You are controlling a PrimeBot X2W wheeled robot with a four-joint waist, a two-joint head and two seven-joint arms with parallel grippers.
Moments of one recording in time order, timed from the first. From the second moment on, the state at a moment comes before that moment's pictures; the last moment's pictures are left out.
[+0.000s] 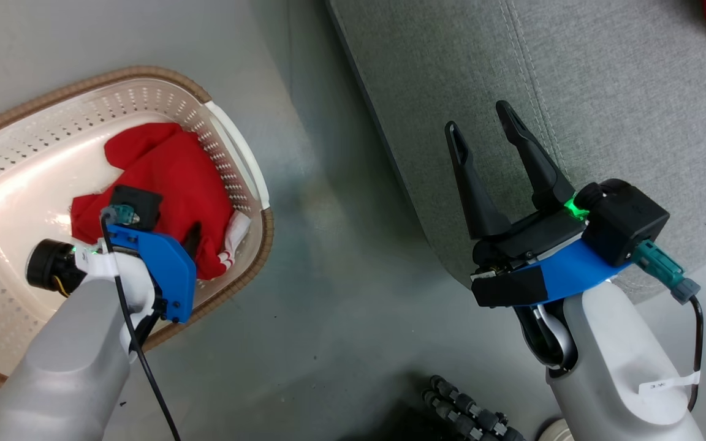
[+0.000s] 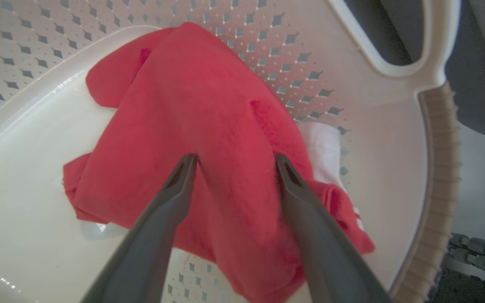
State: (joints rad) left arm -0.72 0.35 -0.68 0.85 -0.56 -0.13 0.11; right arm -0.49 -0.05 0.26 0.17 0.25 0.13 -0.26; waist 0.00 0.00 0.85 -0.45
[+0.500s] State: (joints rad) left arm -0.77 0.31 -0.69 0.91 -0.58 -0.10 0.23; right arm -0.48 -0.05 0.26 0.14 0.26 0.13 -0.26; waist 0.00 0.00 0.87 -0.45
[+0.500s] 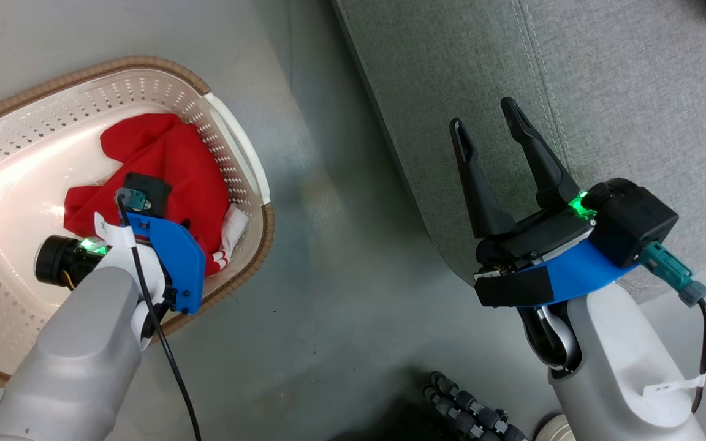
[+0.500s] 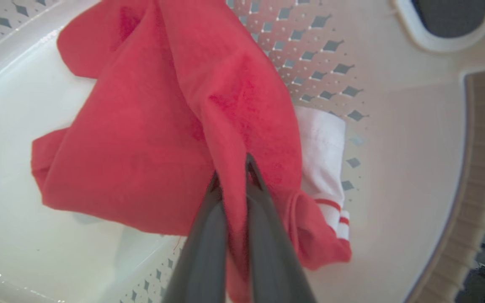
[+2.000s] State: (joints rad) left arm -0.66 0.15 -0.86 0.86 -0.74 -0.13 -0.17; right arm -0.35 -0.05 0.21 0.34 0.12 0.13 -0.25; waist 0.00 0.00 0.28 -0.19
